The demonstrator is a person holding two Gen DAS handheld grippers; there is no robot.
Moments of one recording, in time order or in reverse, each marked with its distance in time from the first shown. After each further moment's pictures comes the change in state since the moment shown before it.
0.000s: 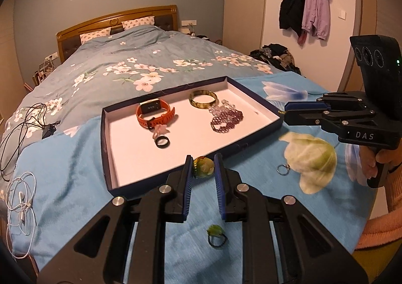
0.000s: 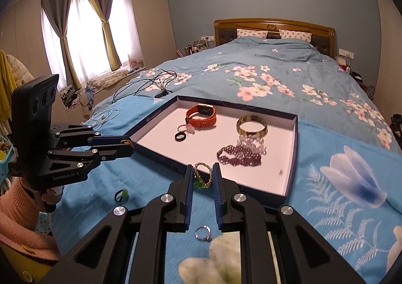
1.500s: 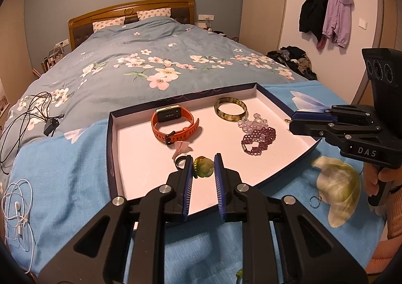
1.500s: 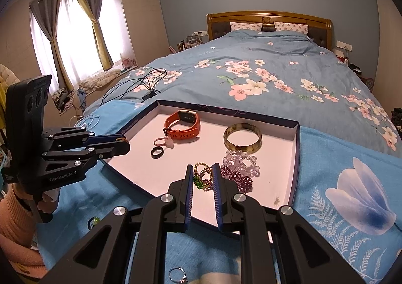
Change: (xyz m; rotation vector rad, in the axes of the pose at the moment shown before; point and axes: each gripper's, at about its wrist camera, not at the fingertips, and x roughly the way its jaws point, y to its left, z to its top) left arm 0.054 0.034 0.031 -0.080 0.034 0.055; right arm 0.047 -0.025 0.025 0.037 0.037 -0.012
